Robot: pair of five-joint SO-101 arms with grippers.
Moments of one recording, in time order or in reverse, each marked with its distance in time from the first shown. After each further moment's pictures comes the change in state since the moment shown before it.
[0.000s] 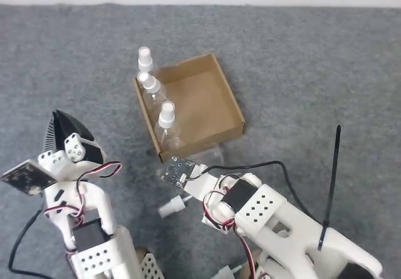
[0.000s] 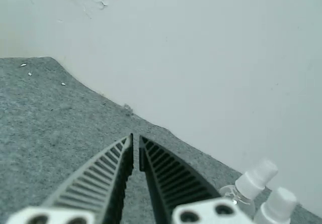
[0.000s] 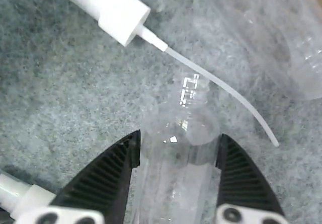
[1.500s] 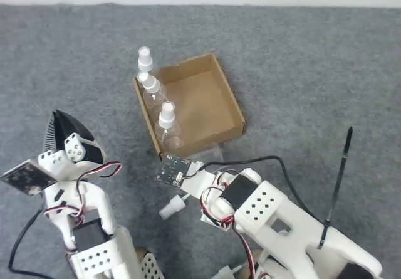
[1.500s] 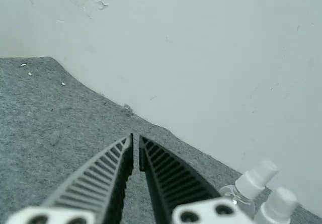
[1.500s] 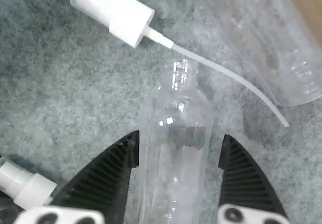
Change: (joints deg) left arm 0.0 0.0 0.0 0.0 0.0; right arm 0.1 0.0 -5.0 4.7 3.1
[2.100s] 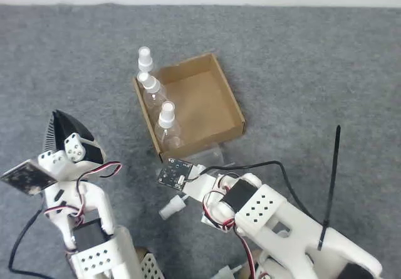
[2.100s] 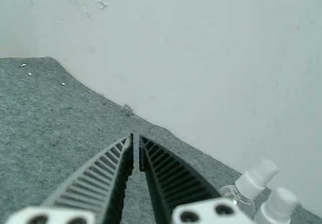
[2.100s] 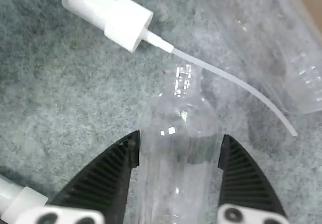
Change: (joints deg) left arm 0.0 0.0 0.0 0.0 0.0; right arm 0.0 0.0 5.2 -6.3 0.0
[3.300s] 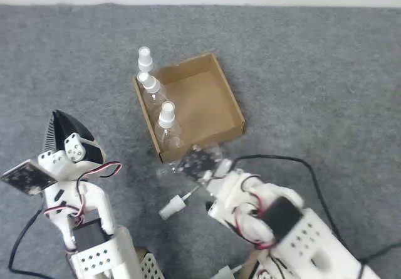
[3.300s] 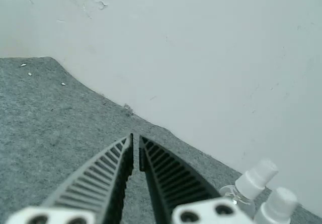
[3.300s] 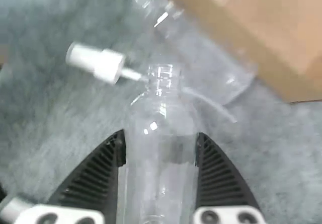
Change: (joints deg) left arm 0.0 0.0 0.0 0.0 0.0; right arm 4.8 -30.0 -1.9 11.8 -5.5
